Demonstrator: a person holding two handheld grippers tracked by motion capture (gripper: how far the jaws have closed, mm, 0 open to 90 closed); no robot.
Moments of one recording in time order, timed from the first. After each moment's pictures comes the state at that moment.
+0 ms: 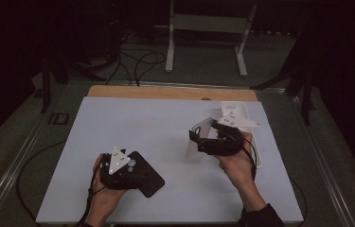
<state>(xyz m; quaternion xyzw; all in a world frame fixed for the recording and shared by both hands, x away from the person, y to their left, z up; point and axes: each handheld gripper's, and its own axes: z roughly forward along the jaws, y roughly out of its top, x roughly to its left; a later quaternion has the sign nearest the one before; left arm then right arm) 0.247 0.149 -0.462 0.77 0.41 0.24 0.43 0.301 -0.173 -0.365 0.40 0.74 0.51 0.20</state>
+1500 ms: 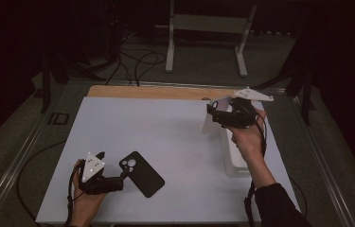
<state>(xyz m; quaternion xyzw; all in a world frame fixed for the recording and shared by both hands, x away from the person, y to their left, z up) 0.235 0.200 -0.476 0.73 0.43 0.27 0.45 0.368 -0.212 -0.349 0.45 0.71 0.47 0.25</state>
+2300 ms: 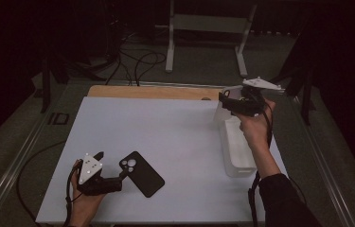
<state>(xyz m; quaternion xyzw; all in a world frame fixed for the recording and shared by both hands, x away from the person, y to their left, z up) 0.232 0.203 -0.475 0.73 0.42 0.27 0.46 0.404 -0.240 -0.346 0.50 0.68 0.45 0.29</state>
